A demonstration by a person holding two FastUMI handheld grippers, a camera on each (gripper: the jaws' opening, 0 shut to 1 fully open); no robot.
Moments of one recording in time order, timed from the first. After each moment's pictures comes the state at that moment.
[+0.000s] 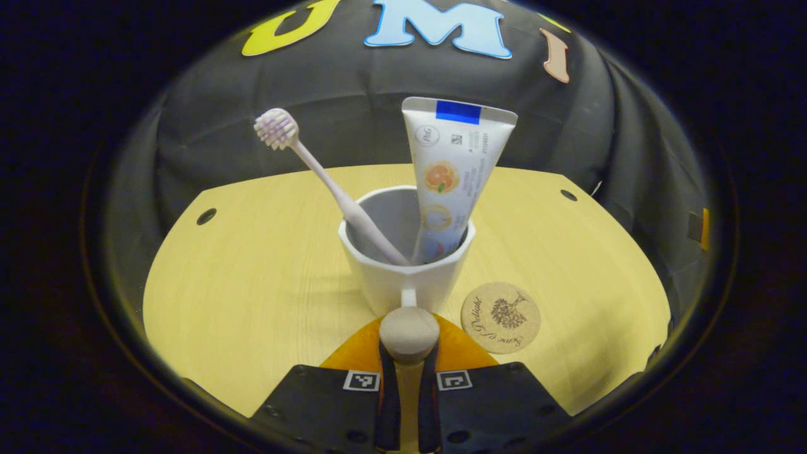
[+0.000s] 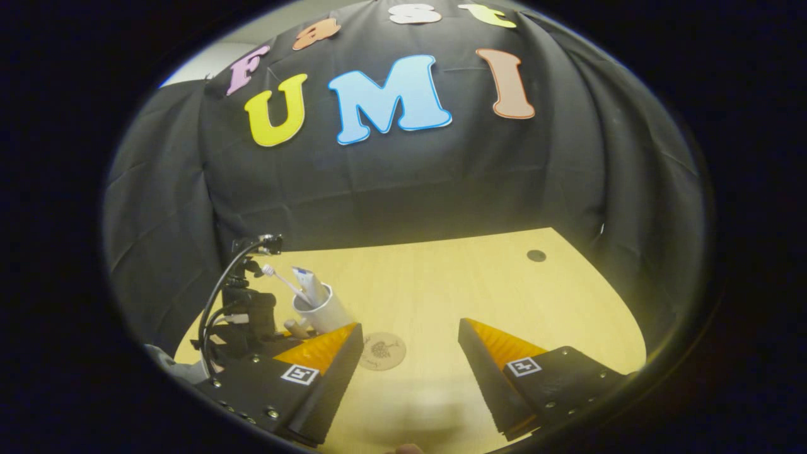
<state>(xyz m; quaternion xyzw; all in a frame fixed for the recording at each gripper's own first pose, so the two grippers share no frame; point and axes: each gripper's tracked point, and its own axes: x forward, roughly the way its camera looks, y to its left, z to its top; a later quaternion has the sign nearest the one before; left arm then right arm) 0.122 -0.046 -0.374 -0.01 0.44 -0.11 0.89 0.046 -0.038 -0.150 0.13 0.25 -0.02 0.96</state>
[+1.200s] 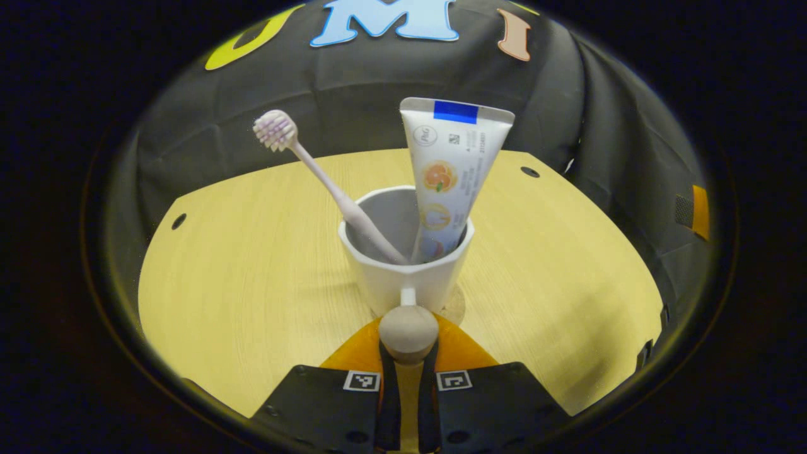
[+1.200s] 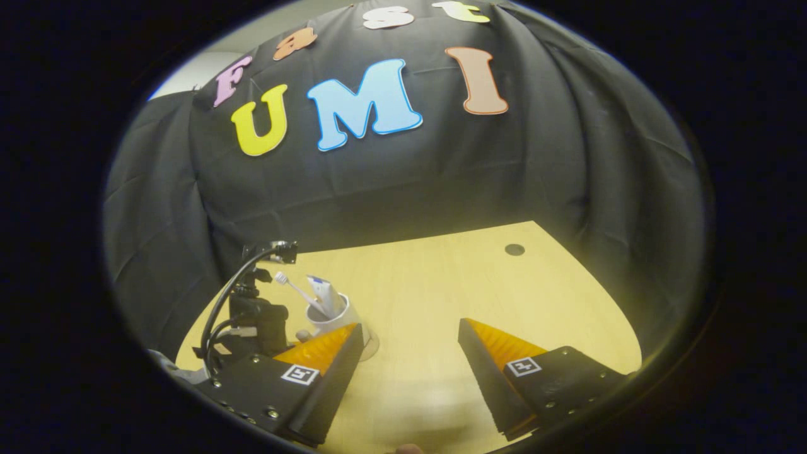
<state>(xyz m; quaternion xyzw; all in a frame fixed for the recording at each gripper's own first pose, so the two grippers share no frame) 0.087 -0.131 -0.379 0.01 0.46 -0.15 0.87 0.016 -0.087 -0.154 0.15 0.25 -0.02 0.96</state>
